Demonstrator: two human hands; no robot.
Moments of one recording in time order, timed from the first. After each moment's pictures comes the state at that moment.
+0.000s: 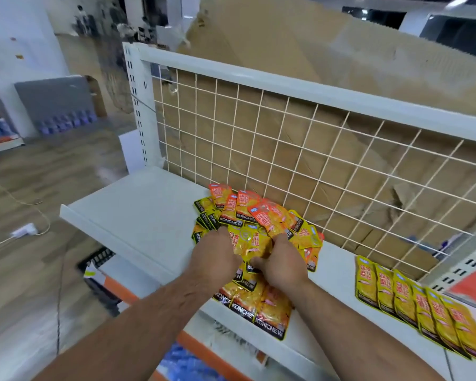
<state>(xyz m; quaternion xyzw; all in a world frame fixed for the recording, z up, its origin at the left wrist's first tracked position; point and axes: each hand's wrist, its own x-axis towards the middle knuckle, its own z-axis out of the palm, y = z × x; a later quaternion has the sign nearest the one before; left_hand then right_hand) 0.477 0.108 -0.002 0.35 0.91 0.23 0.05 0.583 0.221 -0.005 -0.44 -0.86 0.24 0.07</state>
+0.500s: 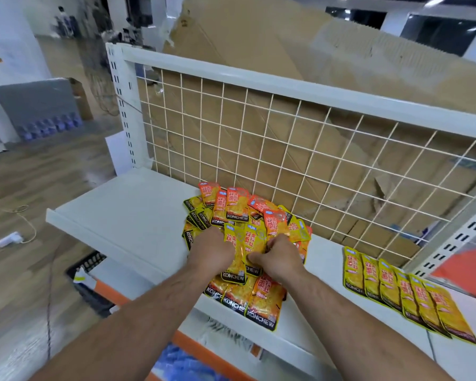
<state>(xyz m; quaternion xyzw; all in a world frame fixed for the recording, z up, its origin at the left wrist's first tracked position) 0.482 0.115 0.008 0.26 0.88 0.36 0.16 0.597 0.225 0.005 -0.47 -0.80 0.37 0.09</state>
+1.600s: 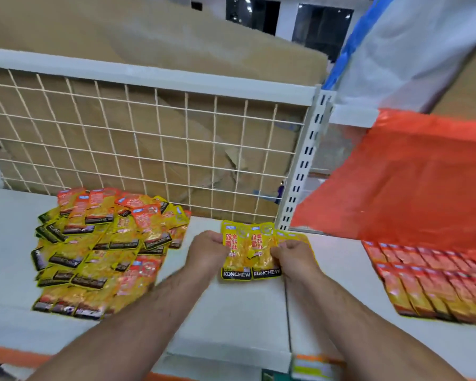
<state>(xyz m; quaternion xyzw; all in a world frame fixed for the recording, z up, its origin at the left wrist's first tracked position) 0.695 0.259 0.009 0.27 0.77 0.47 0.33 0.859 0.354 -0.015 -0.60 -0.64 0.42 0.23</state>
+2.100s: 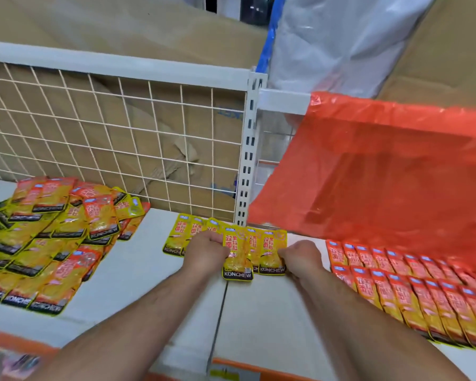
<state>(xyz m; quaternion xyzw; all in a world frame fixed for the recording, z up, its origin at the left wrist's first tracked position) 0.814 0.326 -0.003 0.24 0.79 0.47 0.31 0.982 0.445 -0.029 -0.66 -0.64 0.37 0.17</state>
